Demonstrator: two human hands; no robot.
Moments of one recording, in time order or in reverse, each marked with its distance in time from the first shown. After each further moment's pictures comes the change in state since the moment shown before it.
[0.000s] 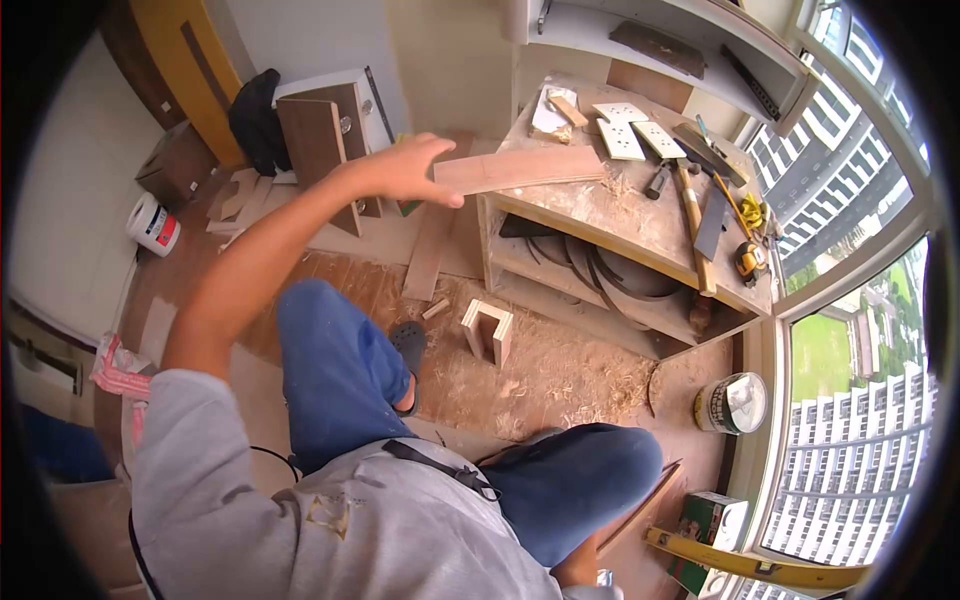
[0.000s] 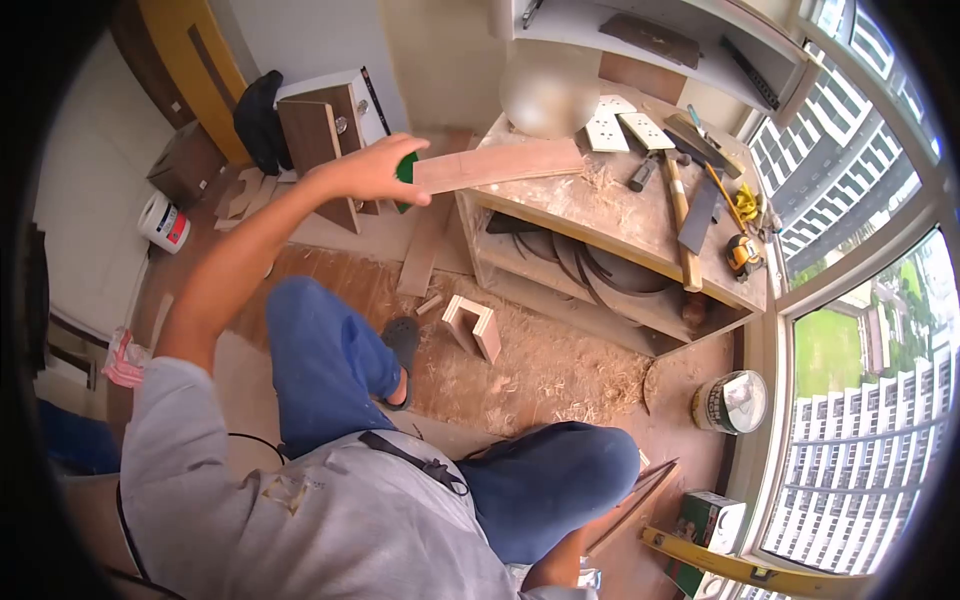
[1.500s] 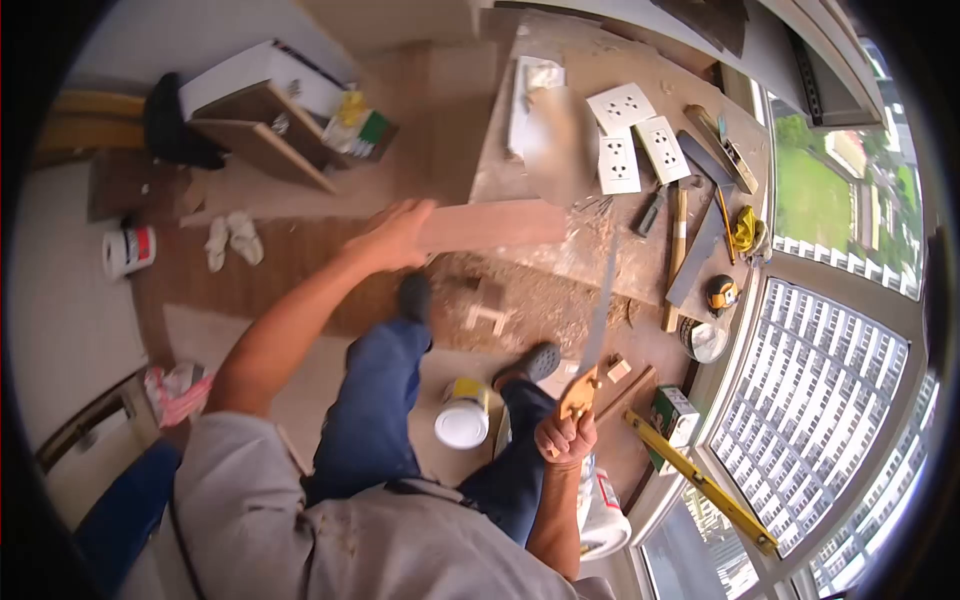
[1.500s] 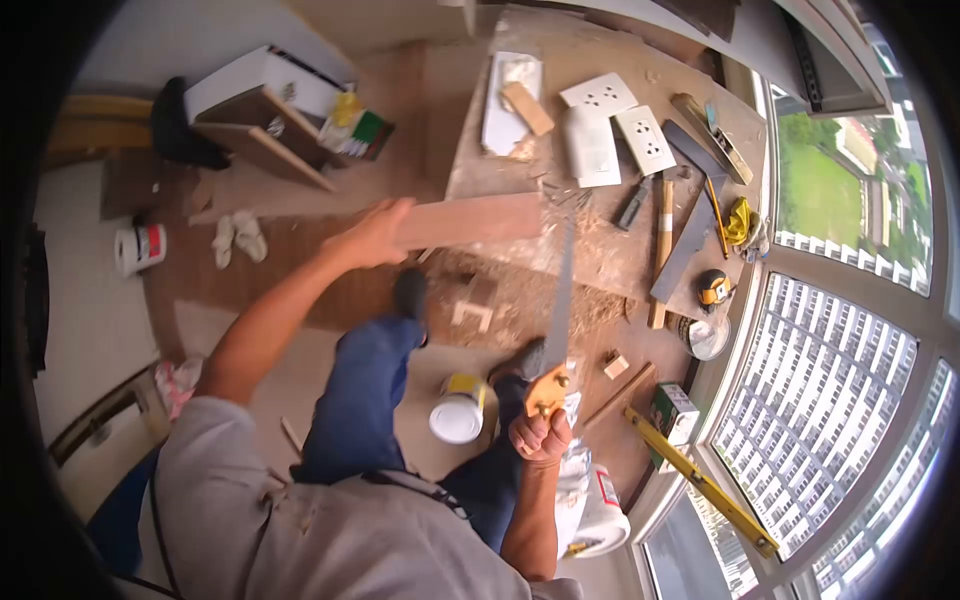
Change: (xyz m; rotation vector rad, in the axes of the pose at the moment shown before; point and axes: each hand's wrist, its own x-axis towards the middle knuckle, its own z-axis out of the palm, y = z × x) left_hand 0.090 -0.078 0.027 -0.346 -0.480 -0.167; right_hand -0.052 -0.531 -0.057 1.872 -1.232 1.038
